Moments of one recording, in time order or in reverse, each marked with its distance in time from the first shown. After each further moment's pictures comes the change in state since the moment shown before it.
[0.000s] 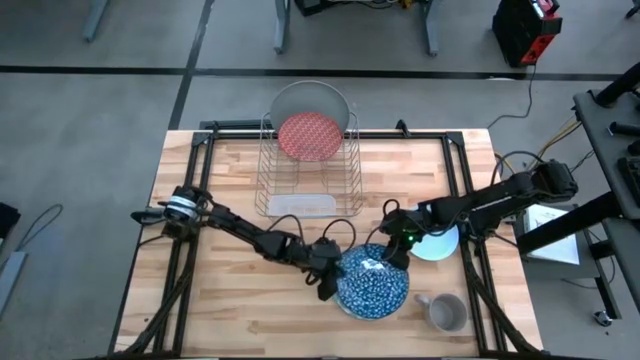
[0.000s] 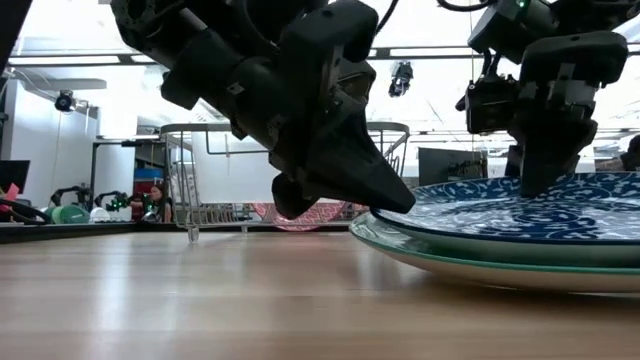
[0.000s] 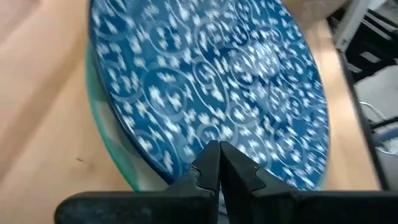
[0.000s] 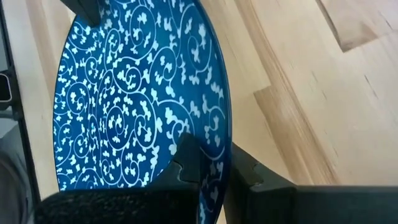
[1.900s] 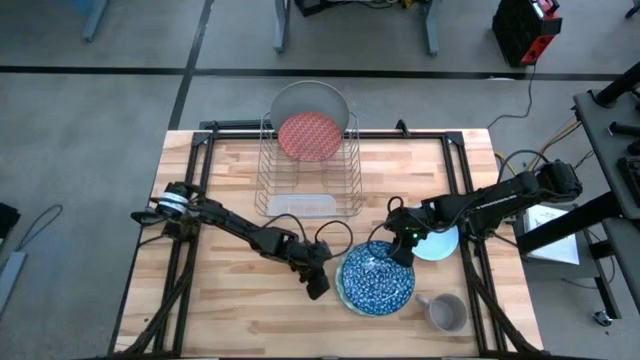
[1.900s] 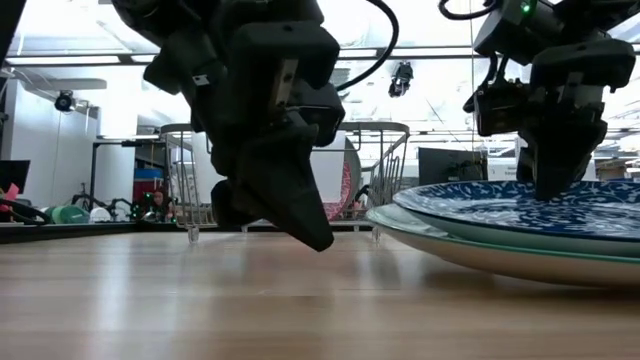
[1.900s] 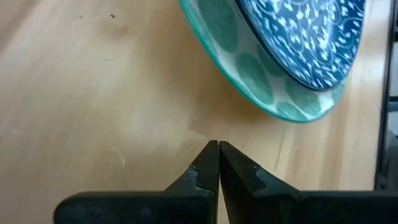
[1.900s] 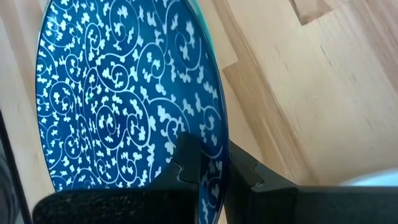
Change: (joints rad) left arm 0.011 -0.074 -0.003 -0.307 0.138 -0.176; right arm -0.015 -0.051 -0.003 -0.110 0.009 0.002
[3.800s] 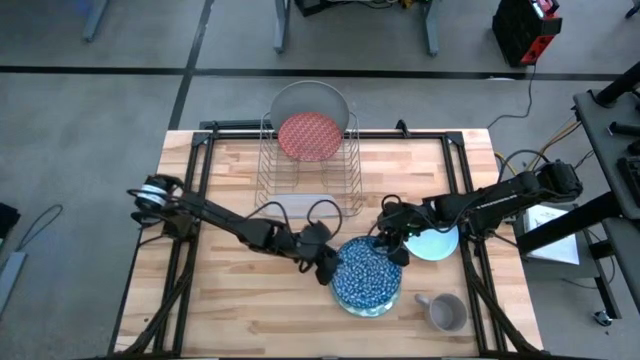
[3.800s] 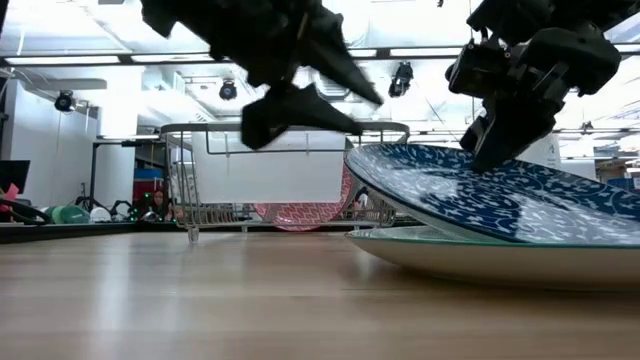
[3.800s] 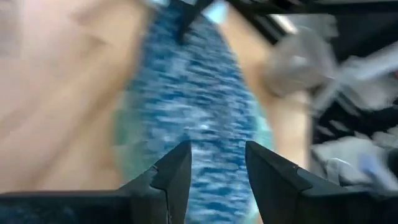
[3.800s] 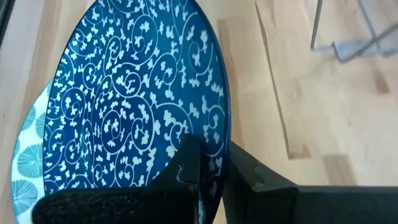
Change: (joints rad) left arm 0.009 -0.170 0.002 0.091 -0.303 -0.051; right arm -0.005 -0.002 0.001 0.236 0.132 -0.373
